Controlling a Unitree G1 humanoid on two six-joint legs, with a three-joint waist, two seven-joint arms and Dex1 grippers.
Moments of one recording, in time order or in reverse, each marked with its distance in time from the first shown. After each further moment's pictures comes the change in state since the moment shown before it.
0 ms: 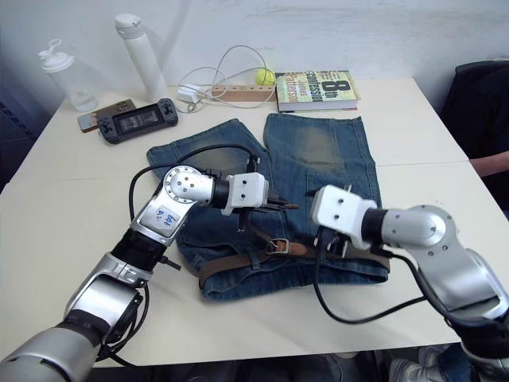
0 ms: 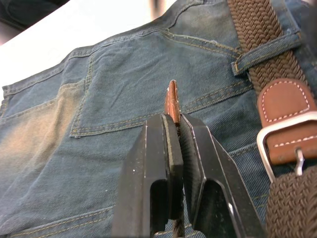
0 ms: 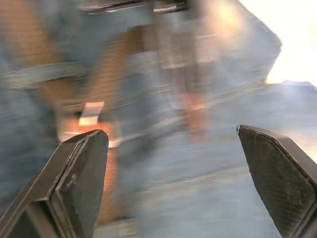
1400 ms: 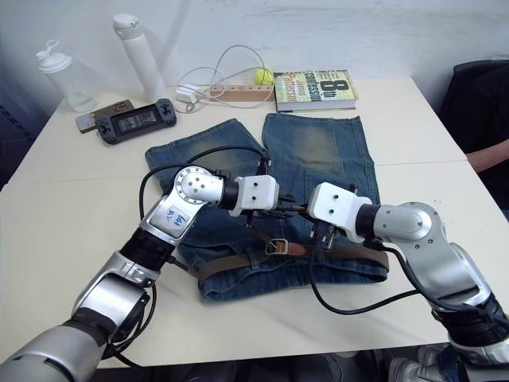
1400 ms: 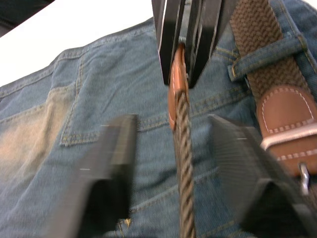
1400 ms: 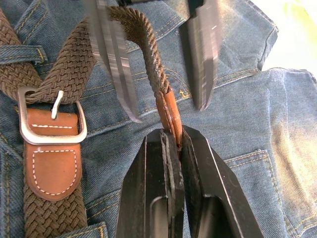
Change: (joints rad) left arm -0.034 -0.045 -0.023 0.024 0.046 0.019 0.015; right arm -0.010 0.051 0.060 0.085 -0.065 -0.044 0.011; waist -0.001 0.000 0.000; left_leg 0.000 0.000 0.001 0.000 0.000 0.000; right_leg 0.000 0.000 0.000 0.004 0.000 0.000
